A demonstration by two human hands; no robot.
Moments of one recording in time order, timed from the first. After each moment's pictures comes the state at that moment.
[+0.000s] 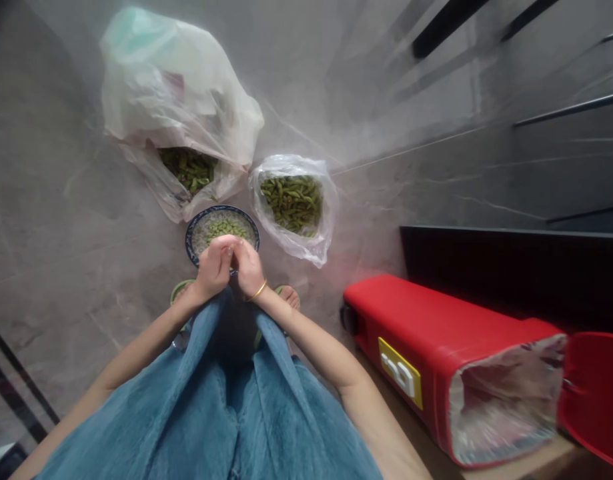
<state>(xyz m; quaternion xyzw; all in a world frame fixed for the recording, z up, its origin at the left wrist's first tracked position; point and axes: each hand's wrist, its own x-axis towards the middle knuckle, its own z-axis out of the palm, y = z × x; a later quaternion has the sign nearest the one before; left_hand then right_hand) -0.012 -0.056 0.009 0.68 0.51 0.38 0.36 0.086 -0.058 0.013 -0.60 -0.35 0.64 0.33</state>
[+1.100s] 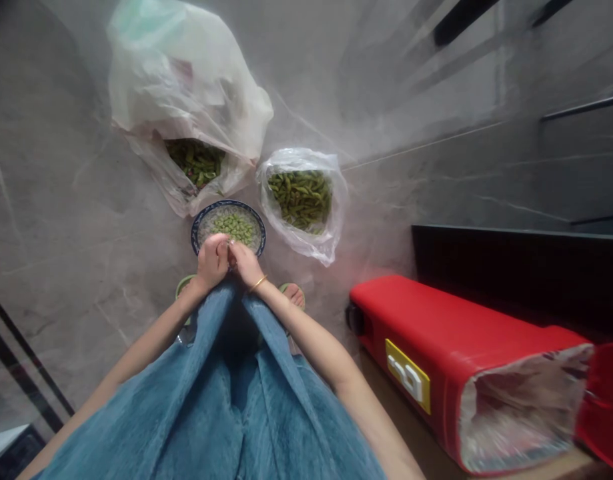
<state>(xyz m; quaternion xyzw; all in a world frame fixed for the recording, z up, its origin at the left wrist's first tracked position) -0.033 -0.073 -0.046 0.64 0.59 0.37 0.31 0.079 -0.068 -0.032 -0.58 -0.33 0.70 0.26</state>
